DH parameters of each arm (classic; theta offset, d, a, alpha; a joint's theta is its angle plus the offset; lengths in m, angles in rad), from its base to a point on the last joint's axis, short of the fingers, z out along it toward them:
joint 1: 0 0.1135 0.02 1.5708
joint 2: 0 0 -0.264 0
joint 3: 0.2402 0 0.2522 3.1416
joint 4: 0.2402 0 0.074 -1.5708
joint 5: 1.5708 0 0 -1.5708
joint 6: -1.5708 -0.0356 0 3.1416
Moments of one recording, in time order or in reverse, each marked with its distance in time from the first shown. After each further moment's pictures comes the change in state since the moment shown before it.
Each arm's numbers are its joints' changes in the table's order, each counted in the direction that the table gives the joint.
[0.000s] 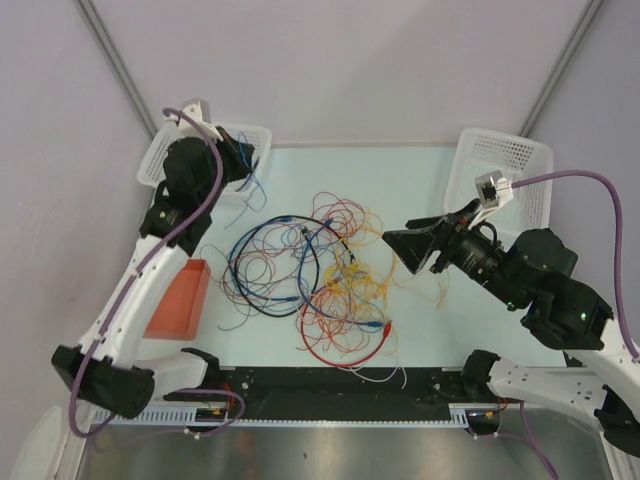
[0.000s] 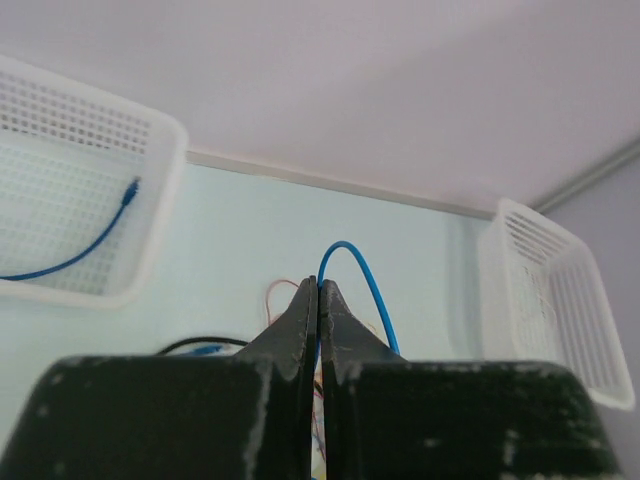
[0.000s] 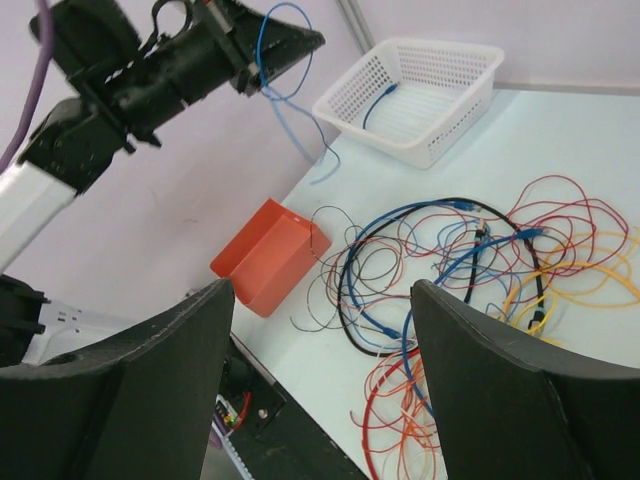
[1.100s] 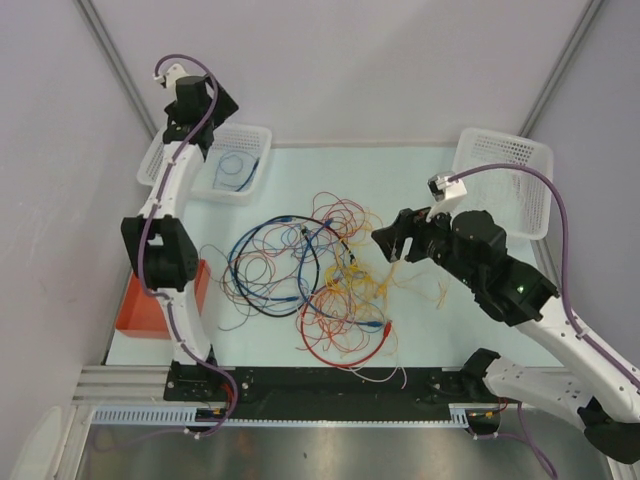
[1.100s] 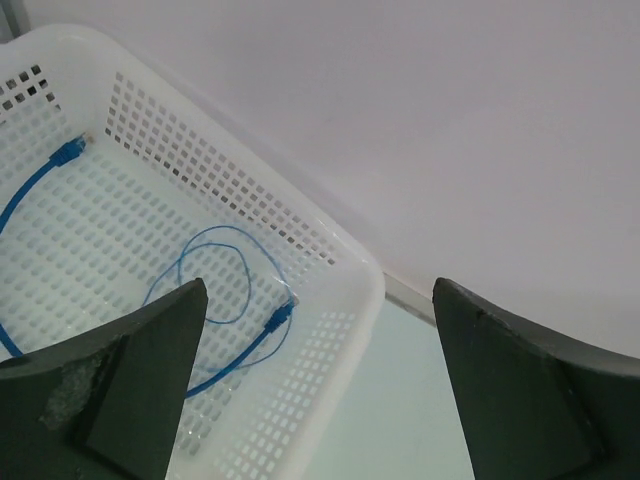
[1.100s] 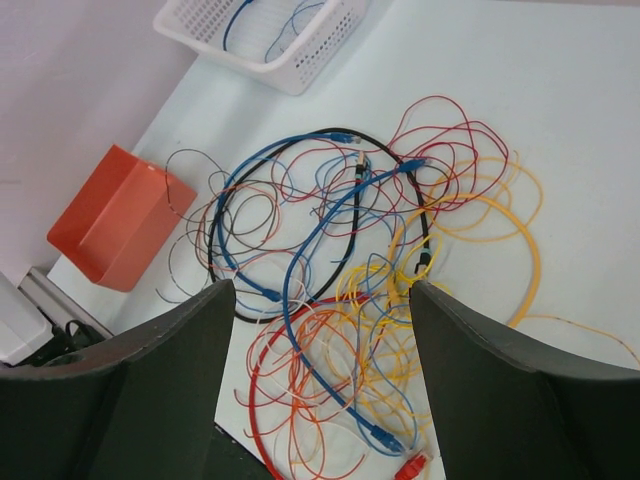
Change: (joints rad) left arm 0.336 -0.926 0.774 0.074 -0.106 0.097; right arm -0.192 -0.120 -0.158 -0.023 -0.044 0.107
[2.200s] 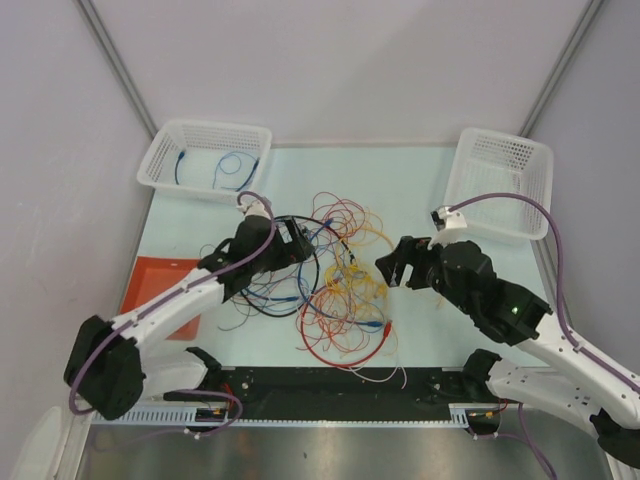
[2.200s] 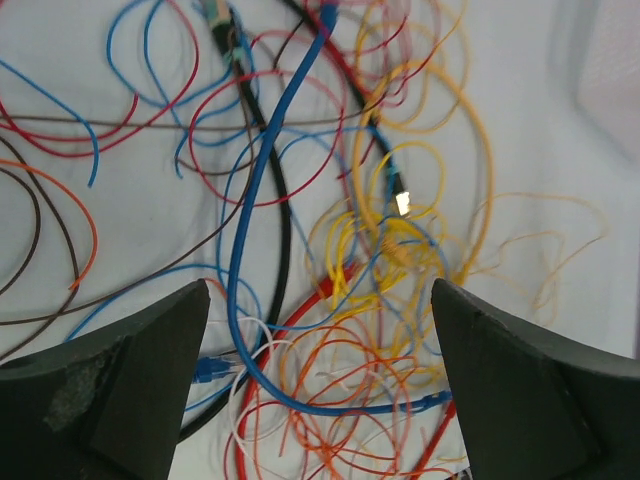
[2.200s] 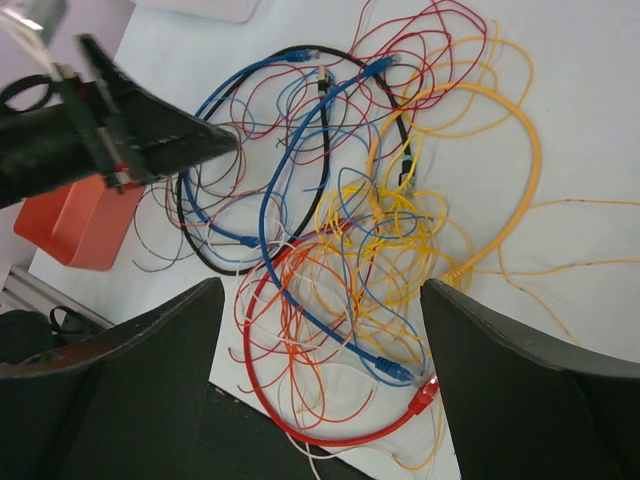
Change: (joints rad) left arm -0.547 0.943 -1.346 -0.140 0.165 0.213; right arm 0.094 0.136 -0.219 0.053 0.145 -0.205
